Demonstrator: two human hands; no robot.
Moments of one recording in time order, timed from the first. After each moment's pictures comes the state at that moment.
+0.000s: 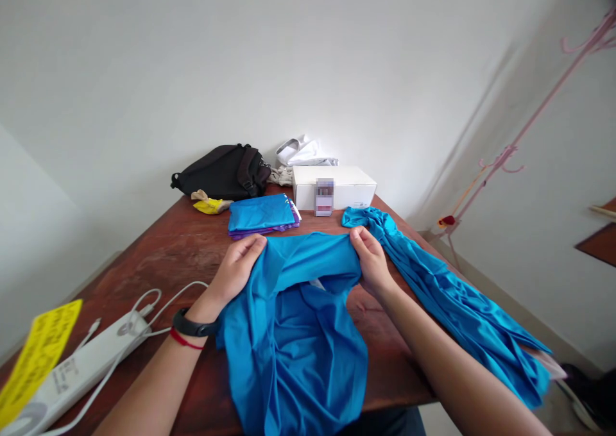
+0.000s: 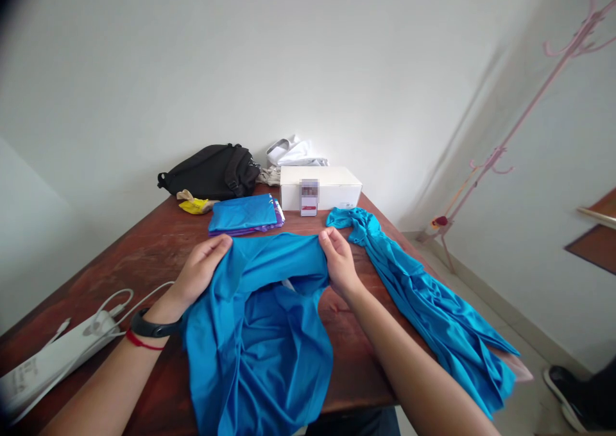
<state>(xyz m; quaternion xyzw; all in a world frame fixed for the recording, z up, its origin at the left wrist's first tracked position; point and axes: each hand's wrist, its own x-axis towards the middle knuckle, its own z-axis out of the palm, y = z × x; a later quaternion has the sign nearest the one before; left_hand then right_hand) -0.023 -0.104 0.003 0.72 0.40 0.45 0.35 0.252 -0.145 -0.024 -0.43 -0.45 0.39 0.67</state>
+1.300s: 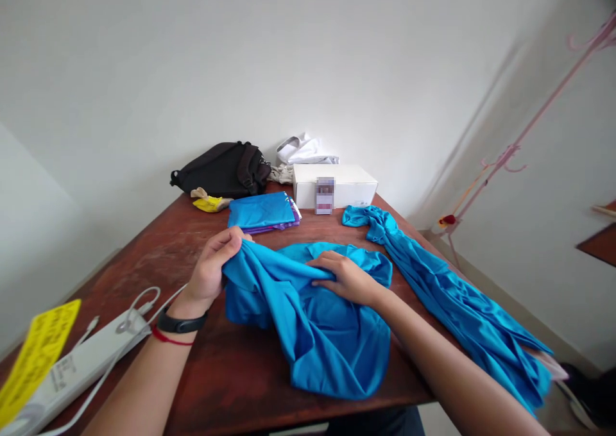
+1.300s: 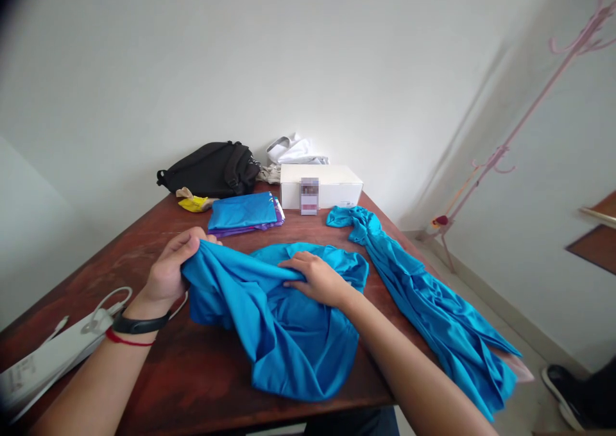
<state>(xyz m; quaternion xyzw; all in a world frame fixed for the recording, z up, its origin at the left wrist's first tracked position) -0.048 -0.109 0.014 0.62 0.23 0.51 0.54 0.253 -0.150 -0.035 -0.41 -0.85 0.19 0.28</state>
